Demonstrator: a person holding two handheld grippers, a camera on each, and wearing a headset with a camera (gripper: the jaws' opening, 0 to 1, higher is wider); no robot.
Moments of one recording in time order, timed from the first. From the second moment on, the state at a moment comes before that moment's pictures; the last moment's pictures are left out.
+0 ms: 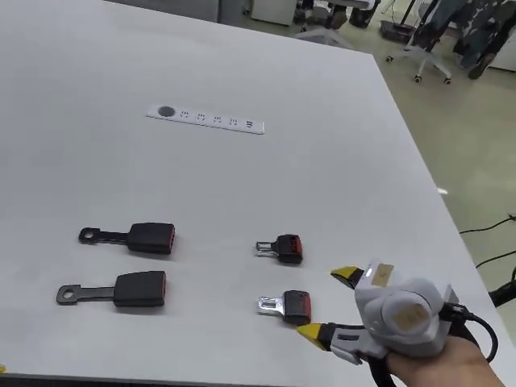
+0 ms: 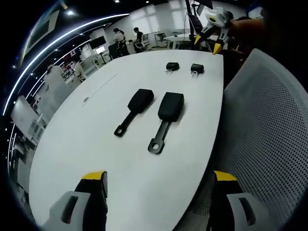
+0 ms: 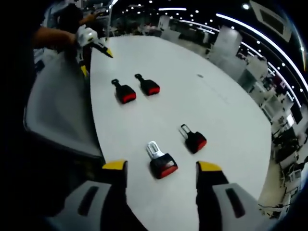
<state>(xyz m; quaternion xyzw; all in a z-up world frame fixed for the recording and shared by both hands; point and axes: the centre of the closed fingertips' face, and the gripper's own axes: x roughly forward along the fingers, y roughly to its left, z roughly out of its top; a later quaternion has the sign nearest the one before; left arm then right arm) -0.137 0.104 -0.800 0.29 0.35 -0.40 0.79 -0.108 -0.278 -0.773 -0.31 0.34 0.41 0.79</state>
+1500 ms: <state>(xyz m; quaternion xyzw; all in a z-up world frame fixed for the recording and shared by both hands) -0.095 -0.030 -0.849 0.30 0.42 -0.52 0.69 -0.086 -0.281 -0.860 -0.40 0.41 0.56 0.60</state>
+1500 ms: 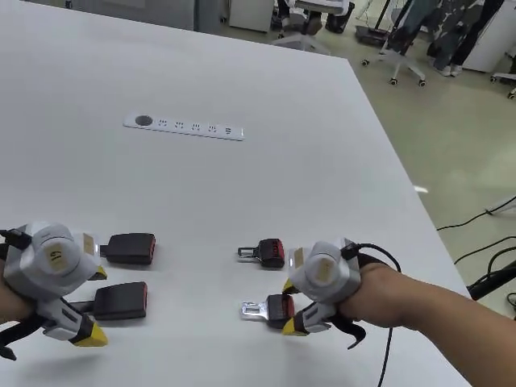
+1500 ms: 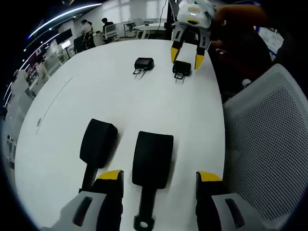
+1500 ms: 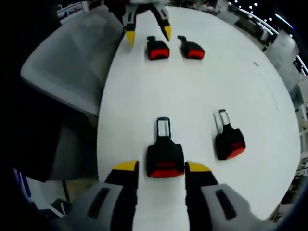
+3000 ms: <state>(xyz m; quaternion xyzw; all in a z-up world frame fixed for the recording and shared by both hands) -0.084 -0.027 -0.864 0.37 0.41 -0.56 0.62 -0.087 -0.279 -0.874 -0.44 0.42 0.57 0.54</state>
